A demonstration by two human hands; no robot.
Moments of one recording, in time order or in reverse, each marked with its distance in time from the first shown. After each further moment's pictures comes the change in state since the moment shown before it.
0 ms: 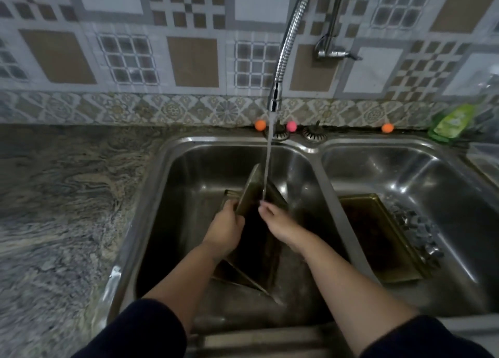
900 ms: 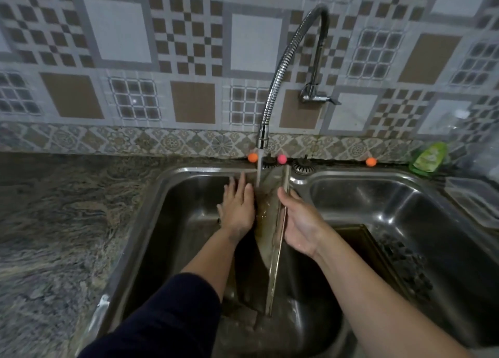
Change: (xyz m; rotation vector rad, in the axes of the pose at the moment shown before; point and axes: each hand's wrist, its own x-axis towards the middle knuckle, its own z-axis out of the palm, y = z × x) left_hand 0.054 0.071 0.009 -0.051 0.153 0.087; right_hand -0.054 -0.059 -0.063 1.009 -0.142 -0.203
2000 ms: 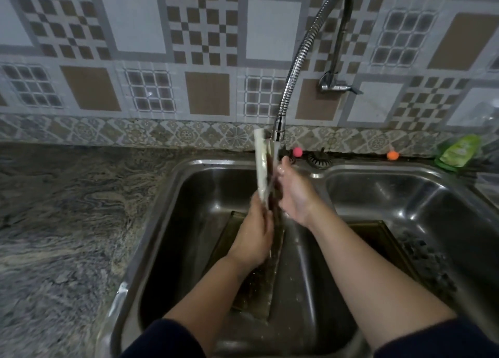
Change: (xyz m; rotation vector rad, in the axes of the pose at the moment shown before) left_hand -0.059 -0.014 0.000 -0.175 -0.064 0.270; right_hand 0.046 -0.003 0.025 -0.265 -0.034 -0.050
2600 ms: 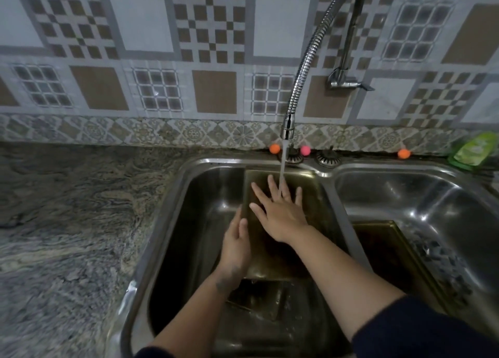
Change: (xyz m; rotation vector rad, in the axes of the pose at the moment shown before) left_hand -0.028 -0.010 -0.023 -0.332 0.206 -0.349; right_hand 0.022 0.064 -0.002 -1.764 0.045 -0.191
